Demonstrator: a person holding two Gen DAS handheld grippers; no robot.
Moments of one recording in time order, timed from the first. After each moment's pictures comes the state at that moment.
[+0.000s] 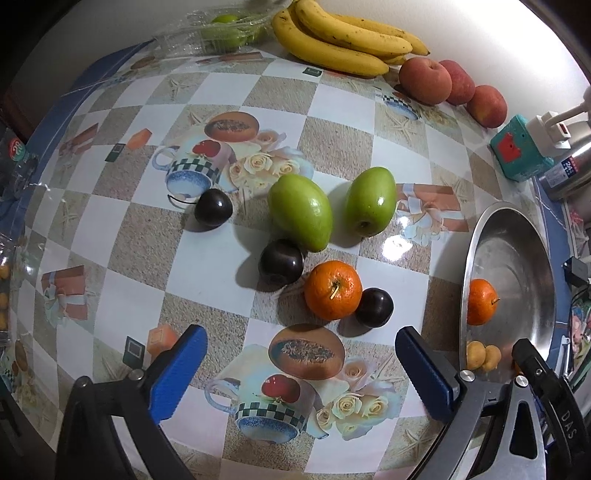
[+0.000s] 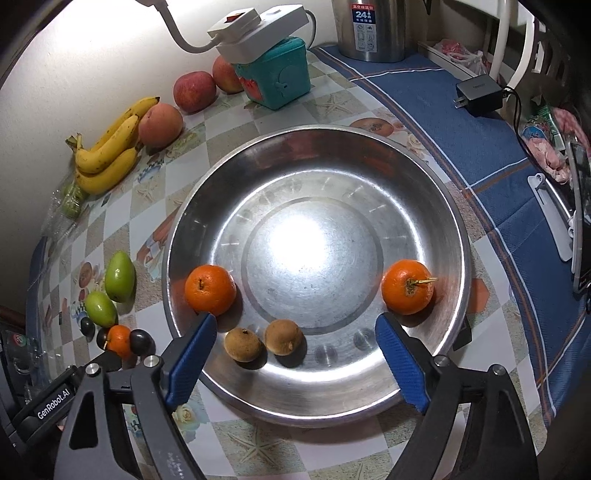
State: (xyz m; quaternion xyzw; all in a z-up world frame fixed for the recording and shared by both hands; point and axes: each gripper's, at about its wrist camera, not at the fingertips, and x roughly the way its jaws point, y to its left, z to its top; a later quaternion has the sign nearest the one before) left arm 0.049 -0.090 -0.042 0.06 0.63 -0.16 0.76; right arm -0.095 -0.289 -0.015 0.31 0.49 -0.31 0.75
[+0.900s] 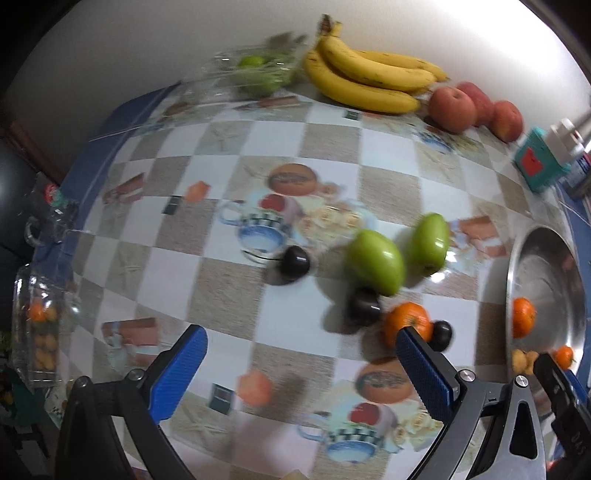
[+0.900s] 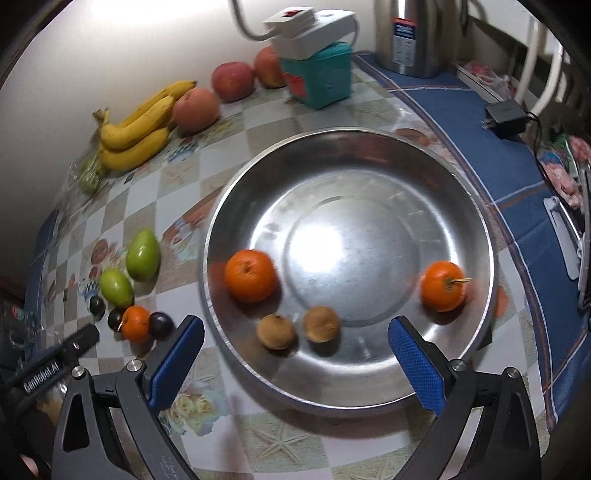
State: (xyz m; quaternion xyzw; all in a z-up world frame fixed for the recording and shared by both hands) left arm 0.078 -0.052 -0.017 0.12 0.57 -0.12 0.81; right arm -0.073 -0.256 -0.010 0.27 0.50 -0.28 0.77
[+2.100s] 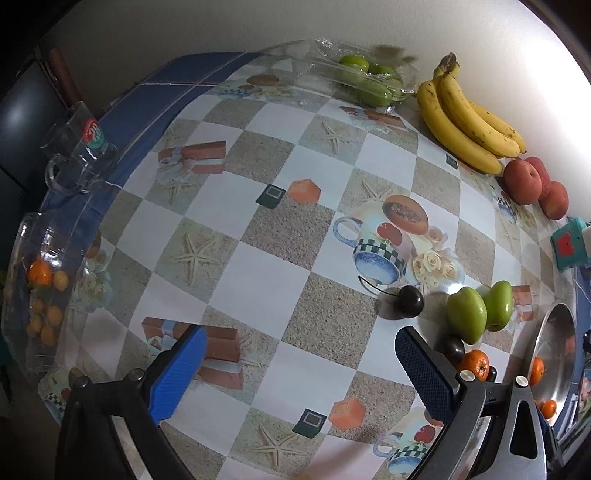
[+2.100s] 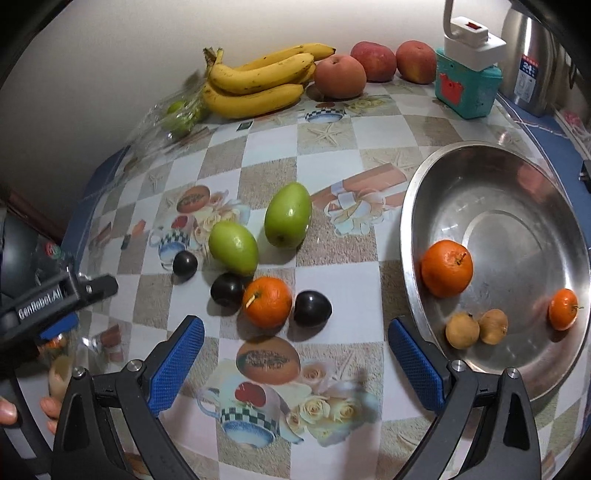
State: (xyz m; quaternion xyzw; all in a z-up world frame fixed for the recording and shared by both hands) left arm 0.128 0.037 -0.019 0.02 0.59 -0.08 0.80; right arm 0.002 -0.173 -0.018 0.24 0.51 -0.16 0.81
